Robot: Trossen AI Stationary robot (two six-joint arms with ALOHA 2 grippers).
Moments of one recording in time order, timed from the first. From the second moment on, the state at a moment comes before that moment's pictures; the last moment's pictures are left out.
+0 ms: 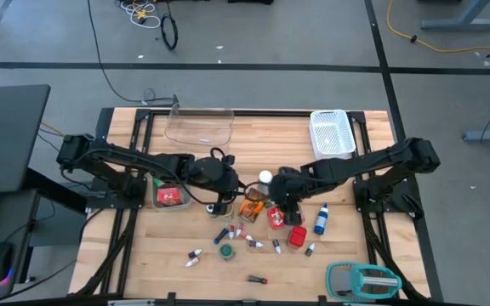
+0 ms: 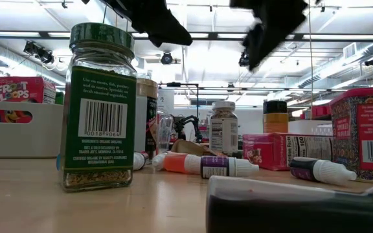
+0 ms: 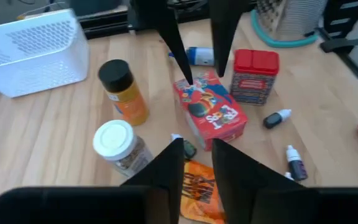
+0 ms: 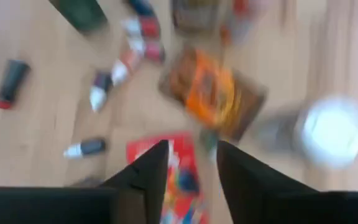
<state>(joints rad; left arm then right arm) -0.10 1.46 1.03 -0.12 -0.06 0.10 0.19 1.56 1.25 -0.81 0.02 0.14</state>
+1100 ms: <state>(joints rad) -0.10 1.46 1.03 -0.12 -0.09 0.13 0.17 1.55 0.80 -0.56 -0.01 0.94</state>
